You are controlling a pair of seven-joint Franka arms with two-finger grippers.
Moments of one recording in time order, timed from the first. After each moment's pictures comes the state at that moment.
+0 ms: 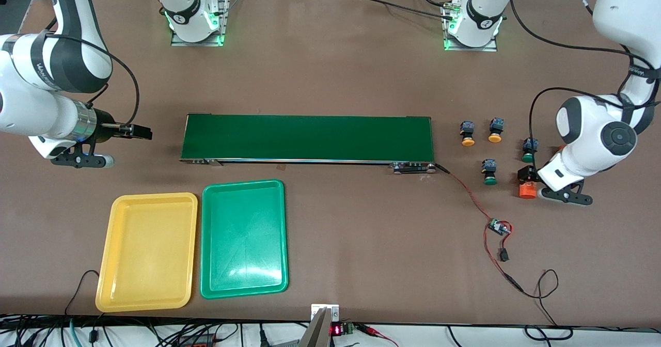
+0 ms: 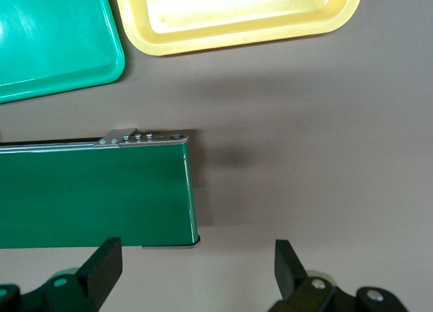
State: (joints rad) left arm 0.27 0.50 -0.11 -2.01 0.18 2.55 0.23; right arm 0.01 0.20 -0.01 -1.84 0.05 1.80 0.06
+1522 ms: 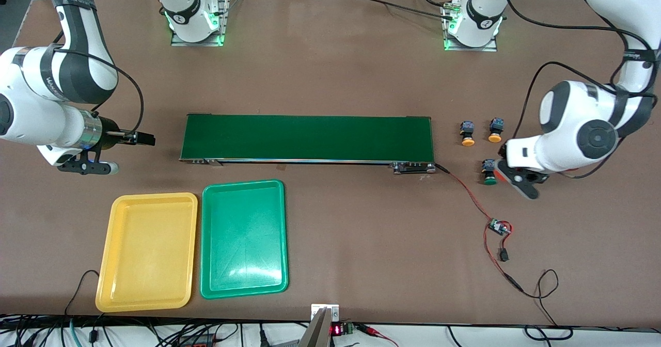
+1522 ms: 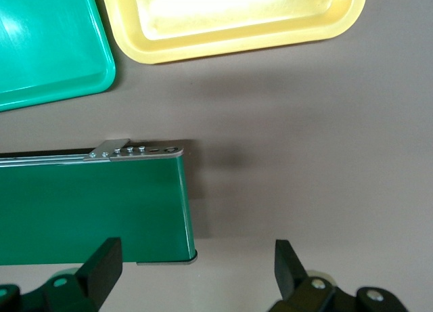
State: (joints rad) left arm 0.28 0.38 -0.39 -1.90 0.19 2.07 0.75; right arm 0.01 0.24 -0.02 -1.83 0.05 1.84 0.06
